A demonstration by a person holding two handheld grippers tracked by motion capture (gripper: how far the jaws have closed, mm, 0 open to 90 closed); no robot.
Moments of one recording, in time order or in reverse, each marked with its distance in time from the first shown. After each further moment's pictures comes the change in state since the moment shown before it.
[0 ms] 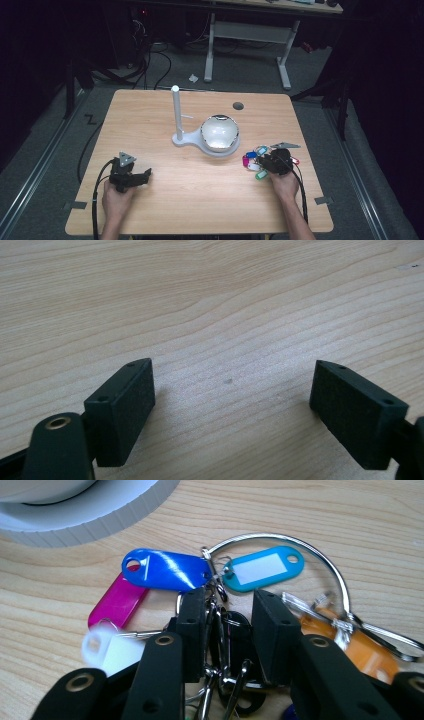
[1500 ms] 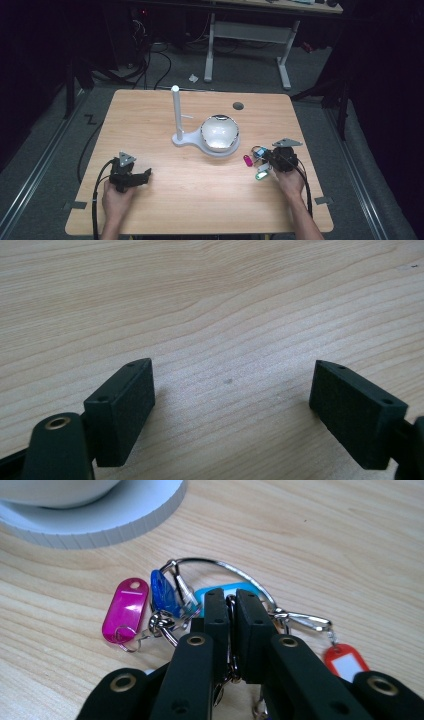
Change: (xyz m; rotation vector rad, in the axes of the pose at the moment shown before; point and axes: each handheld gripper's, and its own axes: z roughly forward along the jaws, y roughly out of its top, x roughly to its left) left arm -0.001 0.000 0.000 0.001 0.005 -0.010; right arm -0.001 0.013 -0.021 -0.042 -0.059 -0.164
